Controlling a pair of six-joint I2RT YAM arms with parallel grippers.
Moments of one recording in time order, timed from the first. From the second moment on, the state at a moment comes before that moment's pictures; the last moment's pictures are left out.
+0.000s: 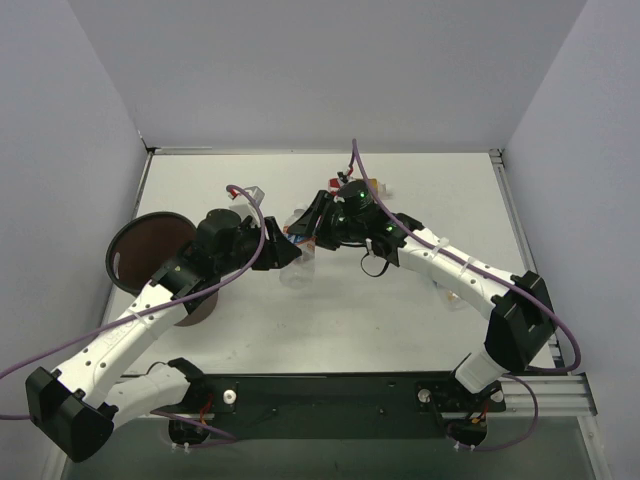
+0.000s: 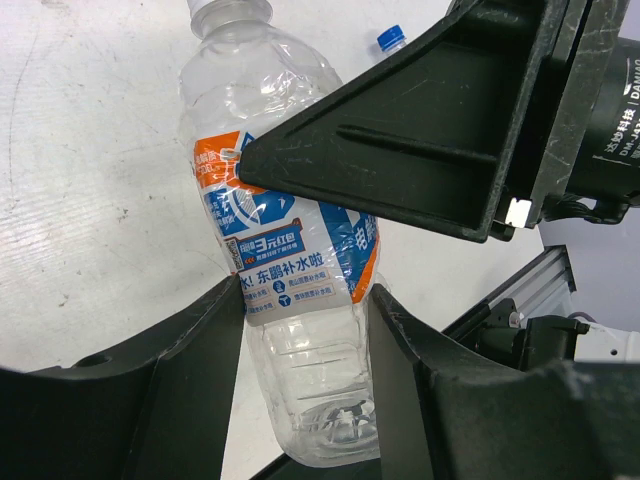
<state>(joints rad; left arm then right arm) -0.61 1.04 0.95 -0.37 0.13 -0.64 0.75 1.57 1.25 -0.22 -0.16 1.02</state>
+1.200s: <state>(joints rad) -0.61 0.68 1.14 -0.58 -0.64 -0.41 0.63 1.26 1.31 -0.45 0.00 0.83</state>
